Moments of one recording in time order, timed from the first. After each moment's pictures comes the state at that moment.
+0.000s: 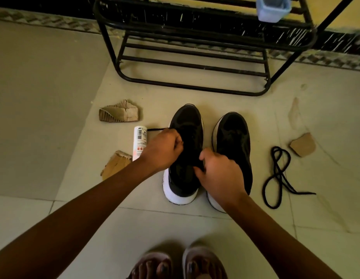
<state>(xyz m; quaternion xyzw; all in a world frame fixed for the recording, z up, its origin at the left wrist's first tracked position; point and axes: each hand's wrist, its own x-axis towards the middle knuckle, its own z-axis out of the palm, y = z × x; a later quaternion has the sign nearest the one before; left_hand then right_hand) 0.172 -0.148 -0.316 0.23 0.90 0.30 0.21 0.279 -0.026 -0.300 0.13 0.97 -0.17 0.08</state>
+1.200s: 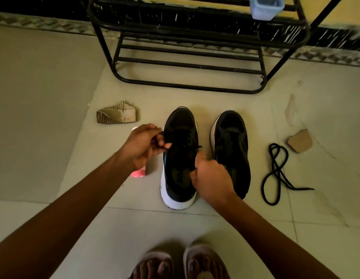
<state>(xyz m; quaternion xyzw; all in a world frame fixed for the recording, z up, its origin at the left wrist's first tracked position) 0.159 -0.168 -0.304 -0.13 0.57 0.73 0.36 0.278 -0.038 -0.313 0.15 0.96 -0.18 0.16</state>
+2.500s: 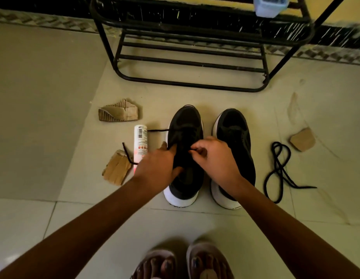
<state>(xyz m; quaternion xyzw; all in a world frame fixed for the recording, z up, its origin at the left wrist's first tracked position) 0.203 -0.172 -0.321 0.32 0.93 0.11 0.17 0.255 -0.018 -0.317 0.11 0.94 -0.32 0.00</state>
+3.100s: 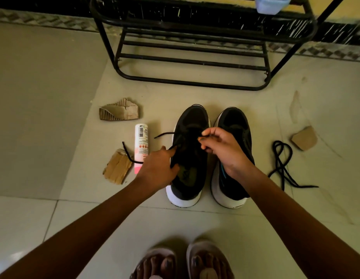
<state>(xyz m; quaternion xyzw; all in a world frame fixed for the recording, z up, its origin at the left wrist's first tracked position) 0.207 -0.169 -0.318 0.22 0.90 0.23 0.29 0.244 -0.001 -0.311 0.27 0.69 -0.66 0.05</state>
